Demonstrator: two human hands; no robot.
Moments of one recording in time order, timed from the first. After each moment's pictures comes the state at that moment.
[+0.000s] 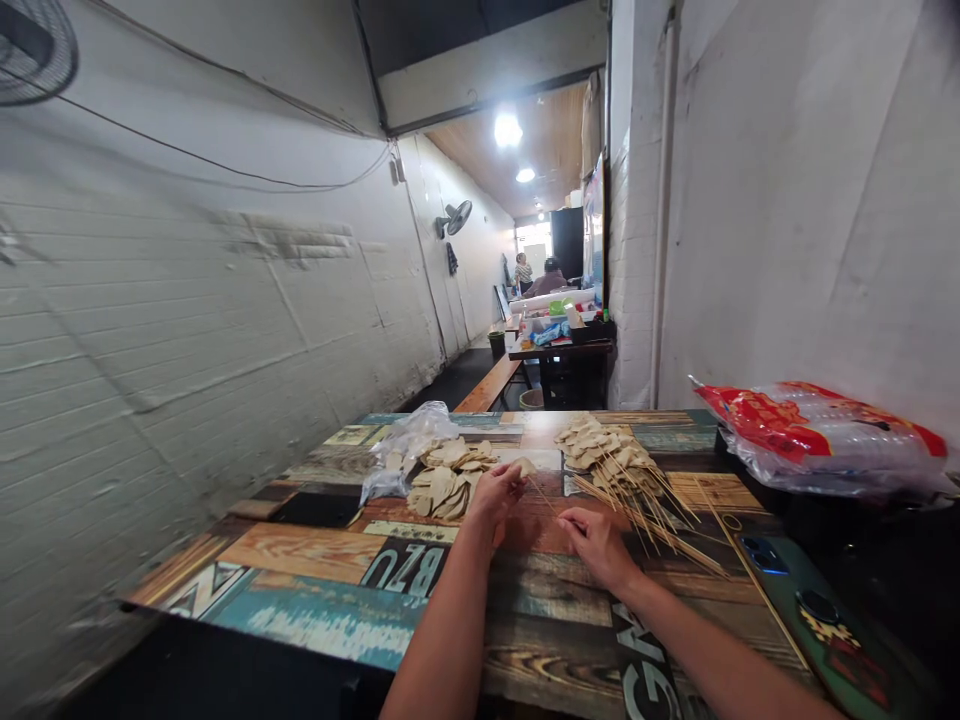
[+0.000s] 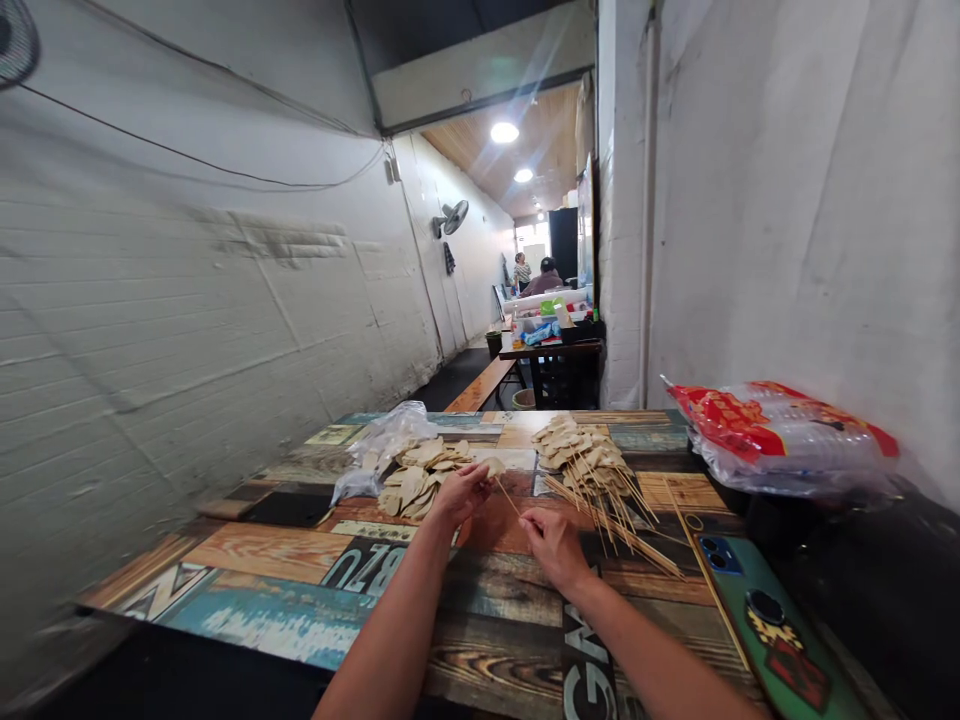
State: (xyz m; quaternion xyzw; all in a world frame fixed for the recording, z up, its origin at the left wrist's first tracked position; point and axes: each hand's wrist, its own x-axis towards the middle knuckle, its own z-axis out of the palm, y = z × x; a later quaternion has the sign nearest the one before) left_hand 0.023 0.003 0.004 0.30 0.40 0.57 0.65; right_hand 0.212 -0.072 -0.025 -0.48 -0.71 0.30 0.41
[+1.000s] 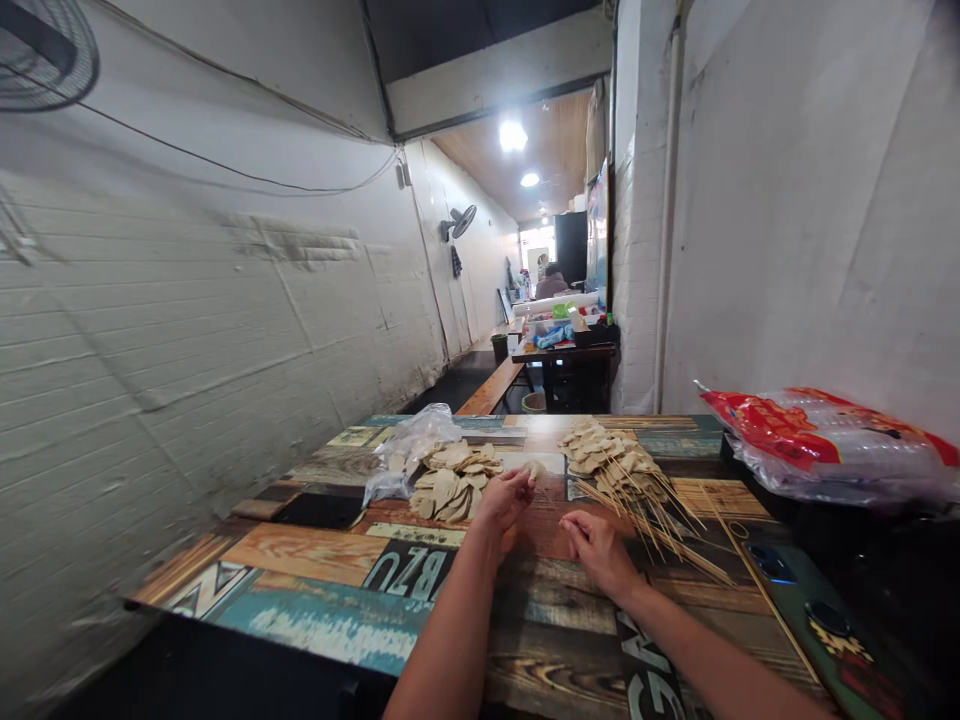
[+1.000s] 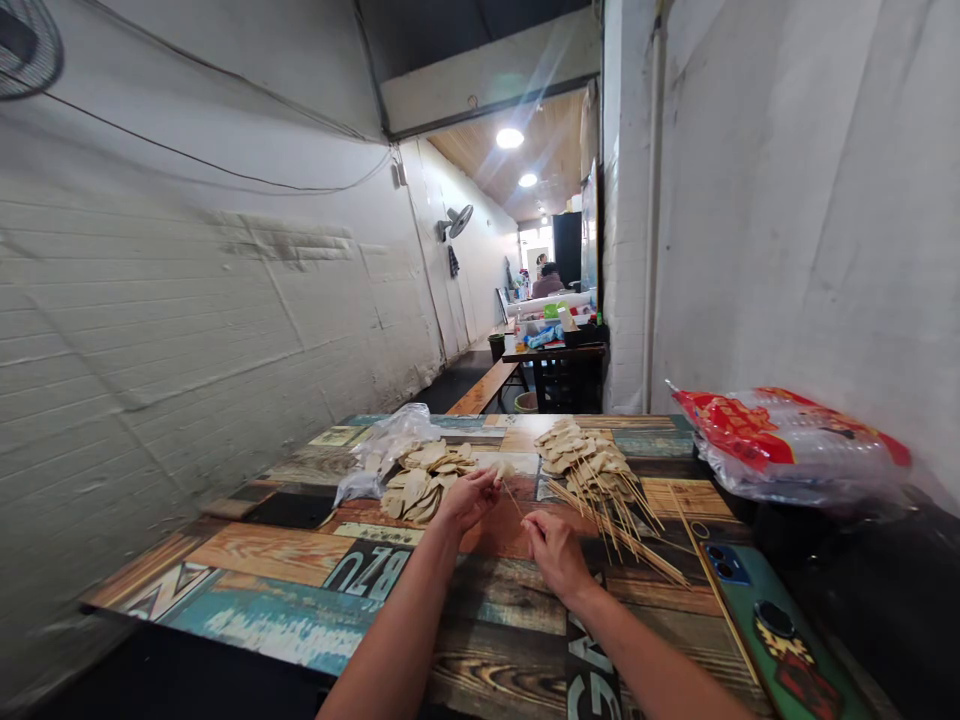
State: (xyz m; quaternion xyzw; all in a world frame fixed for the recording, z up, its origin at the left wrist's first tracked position) left_hand 0.031 0.003 0.001 0.28 0.35 0.56 0.69; right_hand 0.208 -0.073 -0.023 -0.48 -0.71 0.30 0.43
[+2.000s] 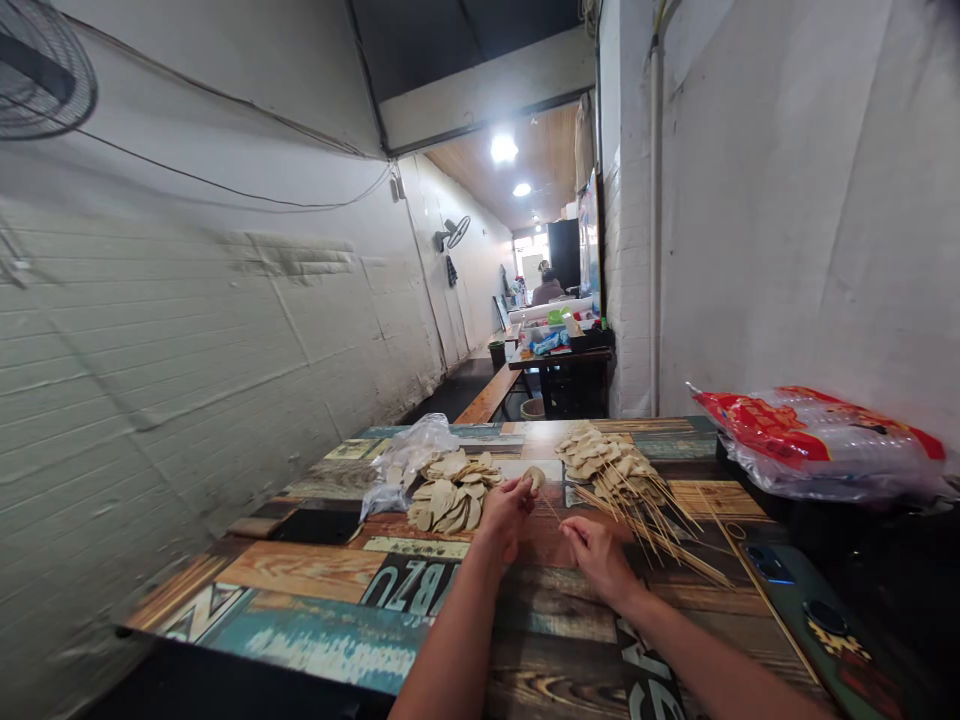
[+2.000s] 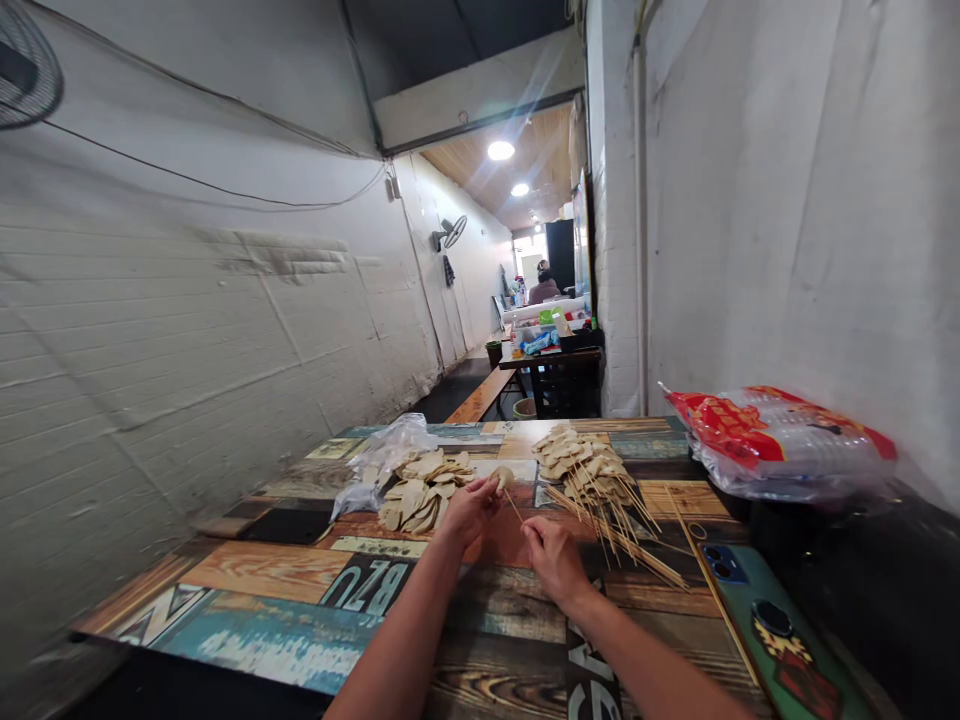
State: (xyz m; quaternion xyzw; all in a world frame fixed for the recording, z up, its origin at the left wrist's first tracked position) left_hand 0.040 -0.004 -0.001 0.33 0.37 0.58 0.64; right_hand 0.207 -0.071 -0.024 -0.49 -0.70 0.26 0.44
